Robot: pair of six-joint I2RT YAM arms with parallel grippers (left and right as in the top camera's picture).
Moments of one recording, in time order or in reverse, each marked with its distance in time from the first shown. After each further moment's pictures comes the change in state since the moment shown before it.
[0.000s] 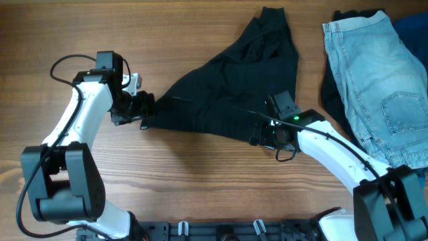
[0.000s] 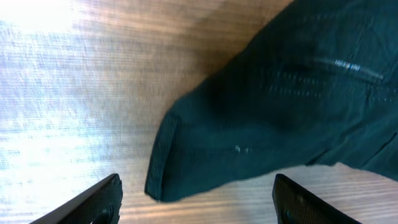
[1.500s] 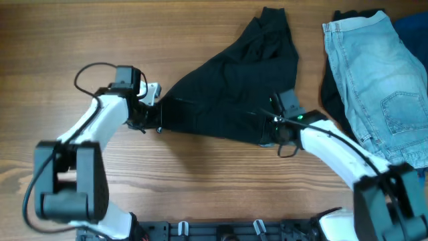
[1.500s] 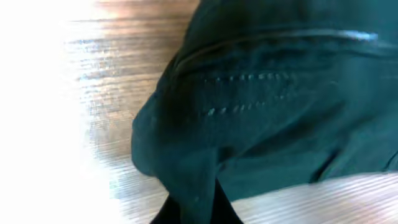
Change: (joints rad) left arm -0.087 -0.012 -0.172 0.219 0.080 0.047; right arm -0.047 0.004 0.009 0.046 0.024 -0.032
